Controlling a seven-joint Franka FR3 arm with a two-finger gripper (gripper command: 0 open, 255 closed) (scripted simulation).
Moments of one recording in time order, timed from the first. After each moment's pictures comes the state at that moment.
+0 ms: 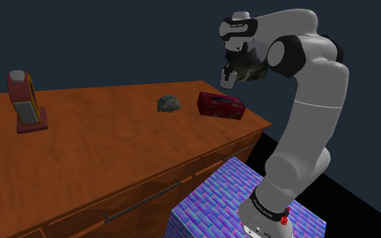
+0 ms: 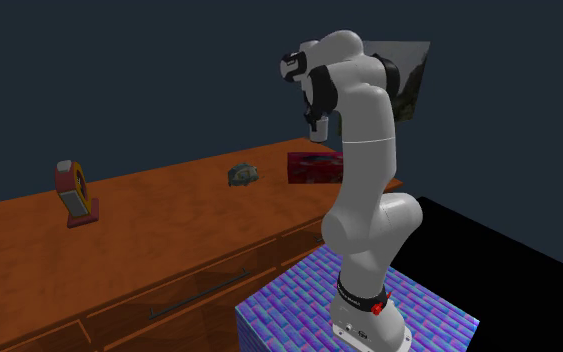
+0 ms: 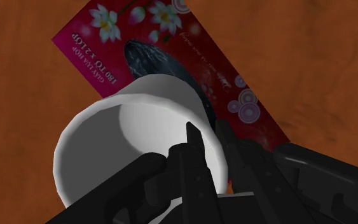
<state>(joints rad) -0.29 0.30 -0.34 -1.45 -0.03 1.71 -0.85</state>
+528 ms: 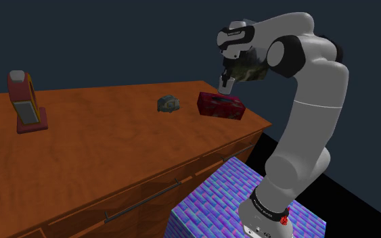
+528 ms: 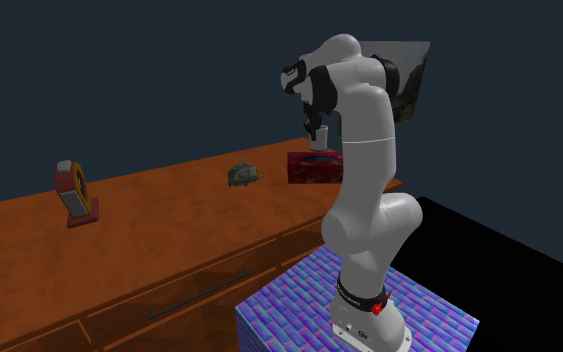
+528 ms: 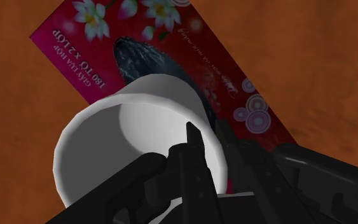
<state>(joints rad) -0.29 0.30 -0.34 -1.55 -0.03 1.81 -0.84</state>
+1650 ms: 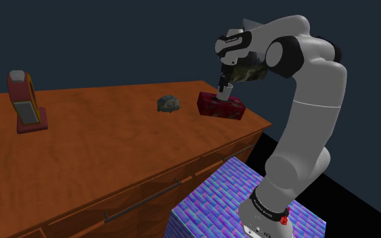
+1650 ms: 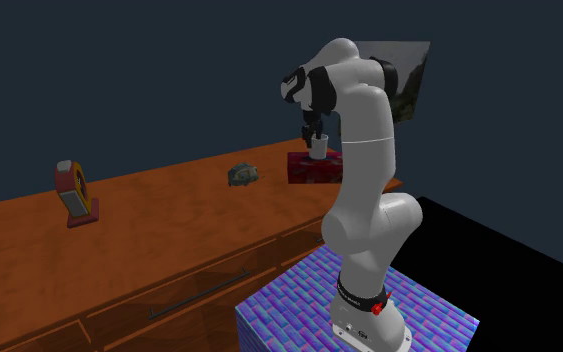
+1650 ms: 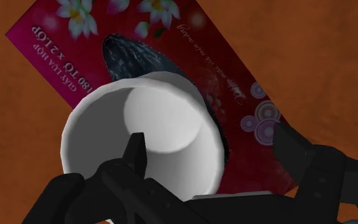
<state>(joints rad) -0.29 0.31 -0.34 -1.62 -0.02 1.90 -0.84</state>
